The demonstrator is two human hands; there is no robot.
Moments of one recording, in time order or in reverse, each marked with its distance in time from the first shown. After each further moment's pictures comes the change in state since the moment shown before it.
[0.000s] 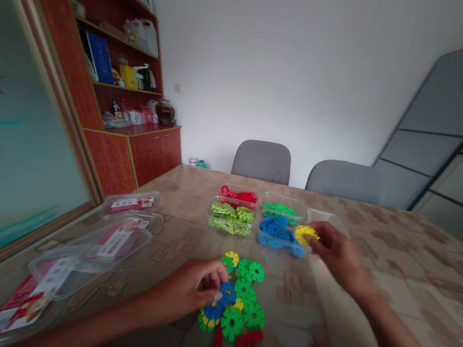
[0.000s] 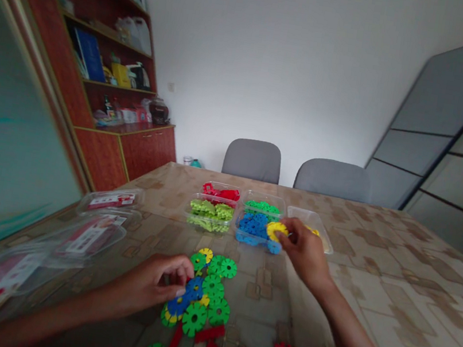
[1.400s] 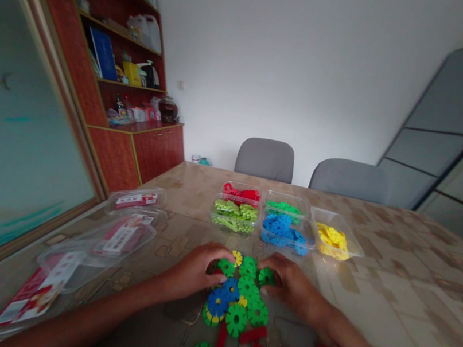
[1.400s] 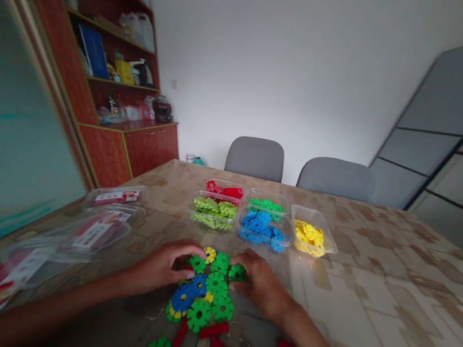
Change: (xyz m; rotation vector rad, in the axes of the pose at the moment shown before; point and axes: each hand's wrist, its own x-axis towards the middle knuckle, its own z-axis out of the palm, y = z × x) left_hand 0.021 -0.026 -0.006 0.180 0.100 0.175; right_hand -0.037 -0.011 0.076 0.014 -0.546 -0.254
